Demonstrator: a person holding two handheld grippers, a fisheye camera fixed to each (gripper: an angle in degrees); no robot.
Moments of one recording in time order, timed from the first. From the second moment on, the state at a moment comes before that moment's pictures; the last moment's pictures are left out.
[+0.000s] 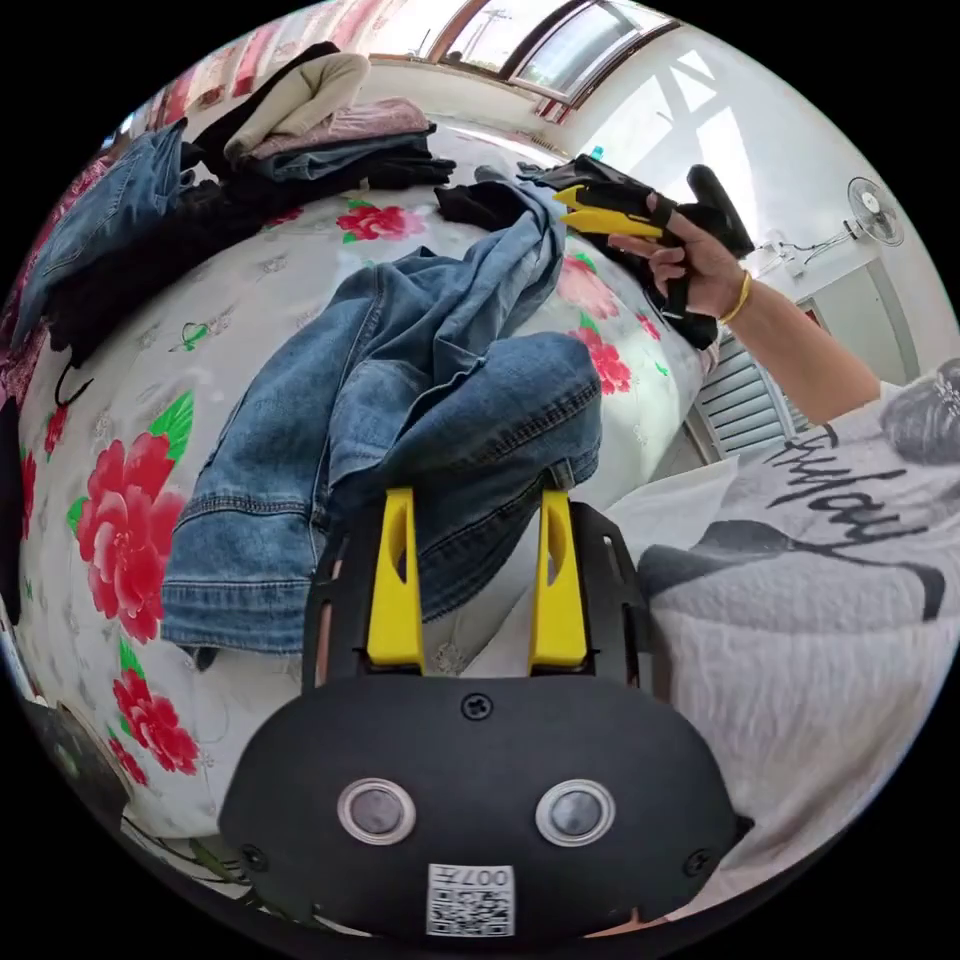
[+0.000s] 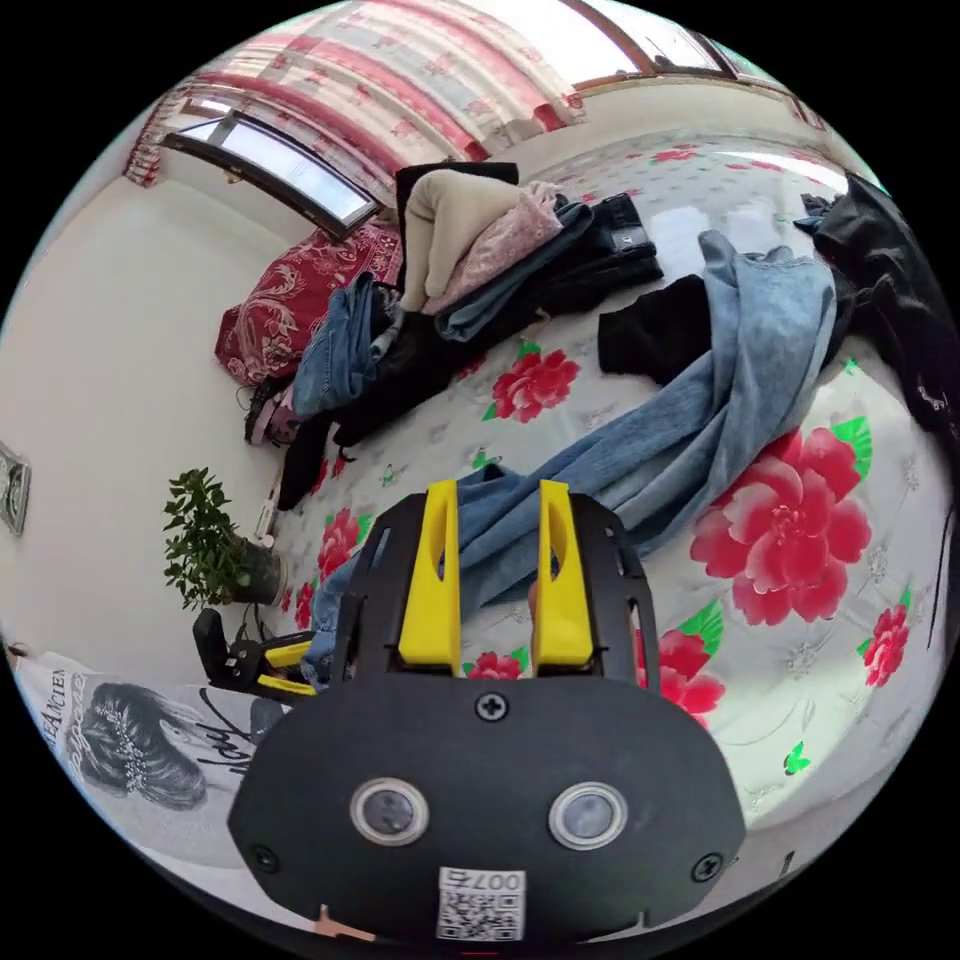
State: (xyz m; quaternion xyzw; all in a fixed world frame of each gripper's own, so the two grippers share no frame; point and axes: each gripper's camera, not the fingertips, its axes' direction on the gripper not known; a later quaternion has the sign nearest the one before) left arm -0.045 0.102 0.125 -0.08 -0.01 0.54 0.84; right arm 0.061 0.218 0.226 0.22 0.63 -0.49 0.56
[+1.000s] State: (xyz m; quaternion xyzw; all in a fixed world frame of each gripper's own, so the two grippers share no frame) left arm -0.039 -0.001 -0.161 0.32 0.17 0.48 0.80; right arm -0.046 0.259 0.100 0.32 0.50 -0.64 0.48
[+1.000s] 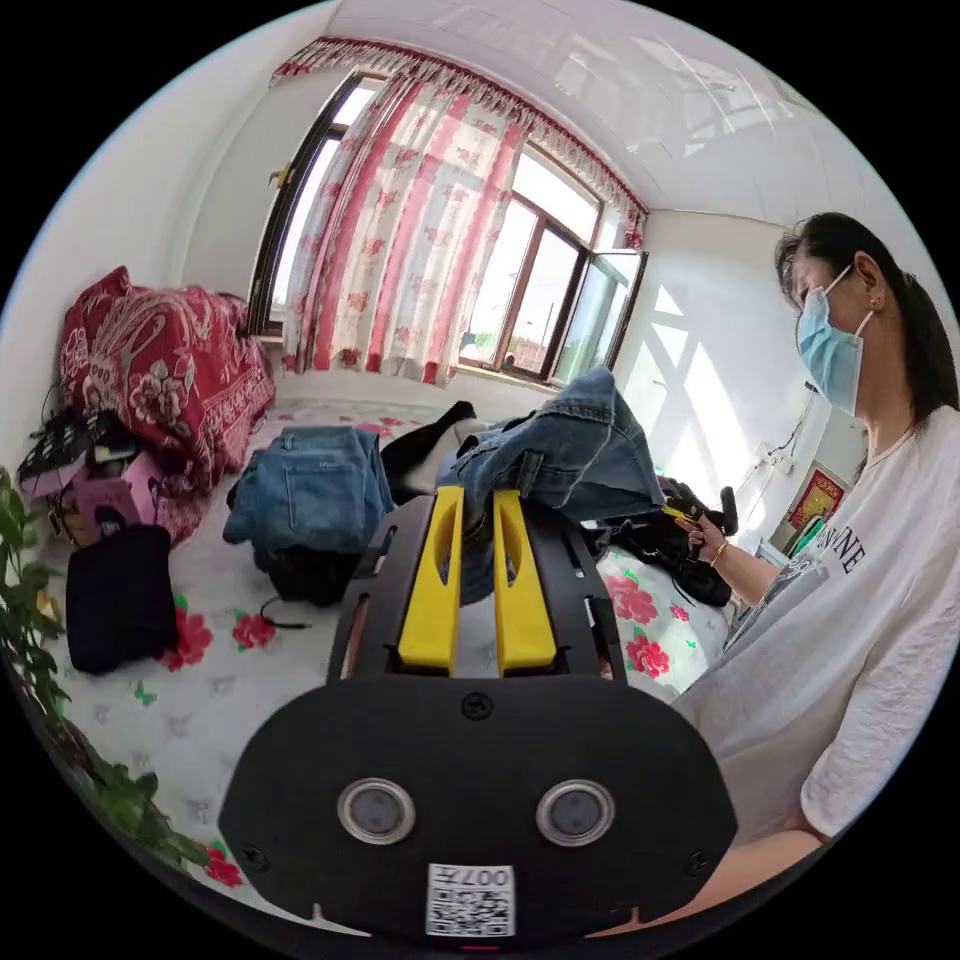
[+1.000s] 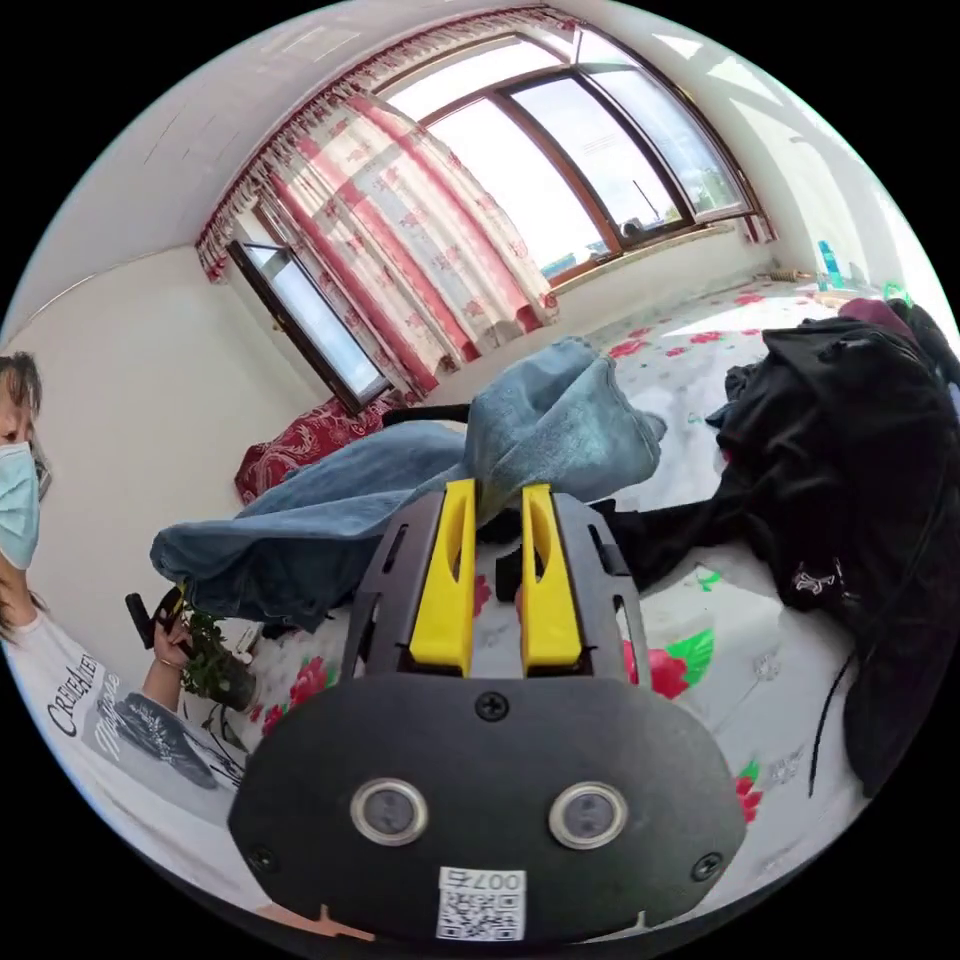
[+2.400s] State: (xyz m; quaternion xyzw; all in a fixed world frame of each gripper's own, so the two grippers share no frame) left arm -0.121 -0.045 -0.077 0.10 0.09 0.29 0.95; right arm 0.058 0.237 -0.073 0.44 0.56 -0.51 0.48
